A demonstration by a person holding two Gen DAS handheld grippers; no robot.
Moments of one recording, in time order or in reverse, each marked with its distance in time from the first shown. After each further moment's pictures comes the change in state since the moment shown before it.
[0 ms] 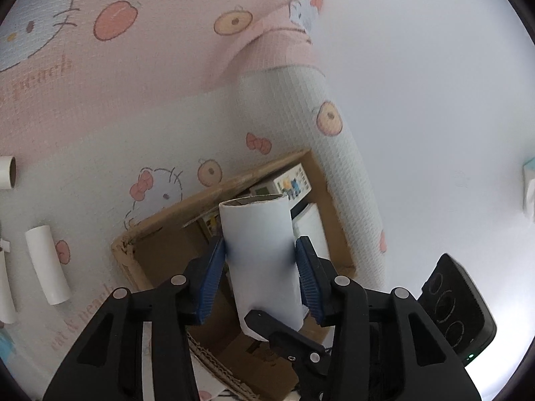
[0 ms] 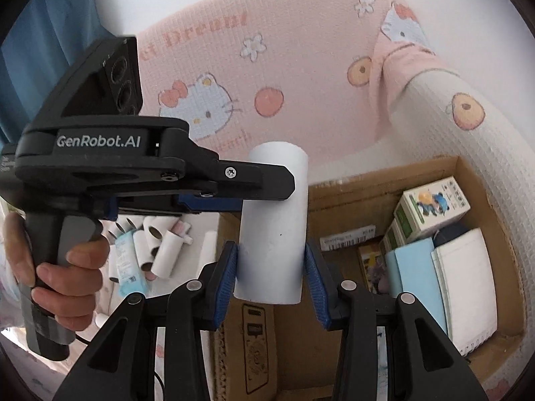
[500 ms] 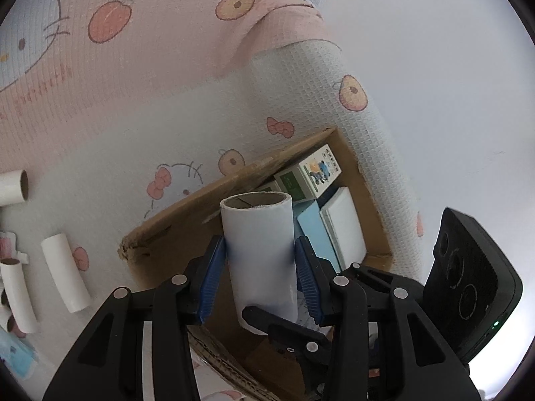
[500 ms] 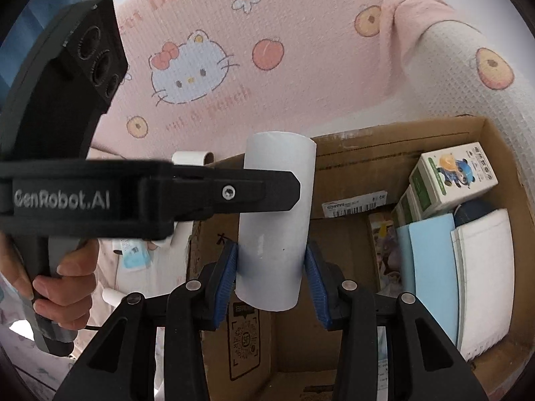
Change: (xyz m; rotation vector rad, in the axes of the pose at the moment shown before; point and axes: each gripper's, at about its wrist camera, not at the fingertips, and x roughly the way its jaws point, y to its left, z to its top) left arm 0.024 -0.005 -0.003 0.075 0.031 0.157; right arm 0.036 -0.024 0.001 0.006 0.197 0.080
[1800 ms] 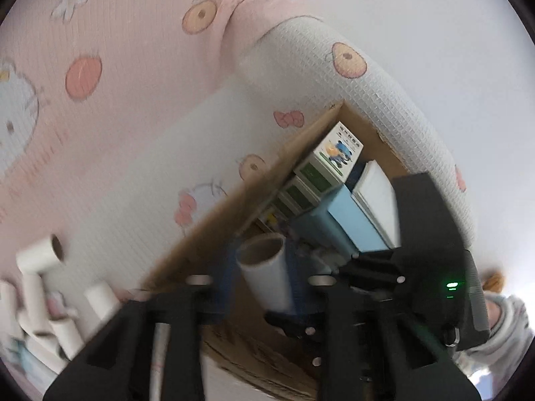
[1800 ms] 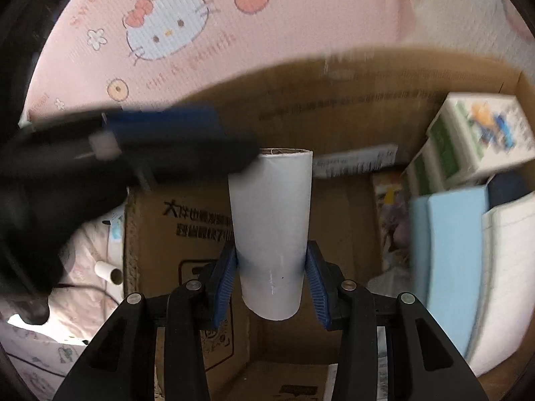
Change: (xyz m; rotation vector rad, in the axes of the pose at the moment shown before) left arm 0.012 -0.025 0.004 0.284 0.005 0.197; right arm 0.049 -0.029 -0.010 0.025 0.217 0.049
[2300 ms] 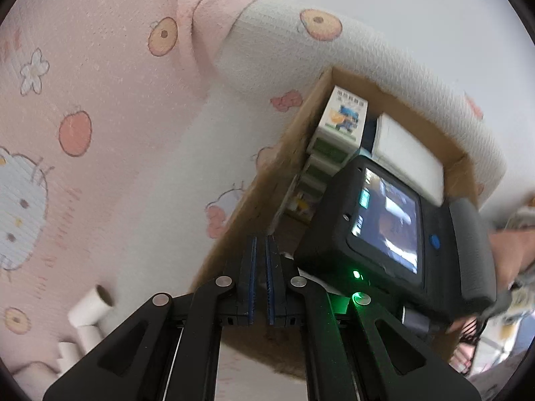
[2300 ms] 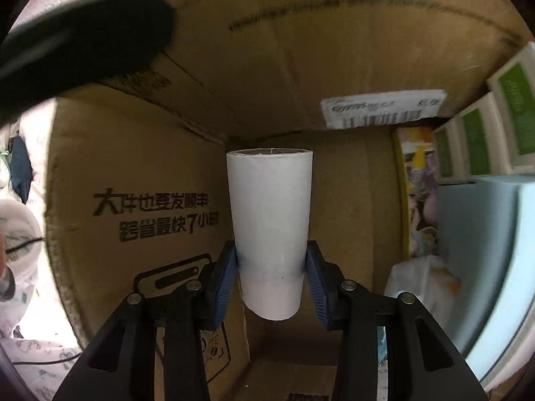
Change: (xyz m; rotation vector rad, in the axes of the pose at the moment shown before) left arm 0.009 -0.020 -0.005 0.303 0.050 0.156; right arm 0.060 0.000 0.010 0.030 0.239 -0.019
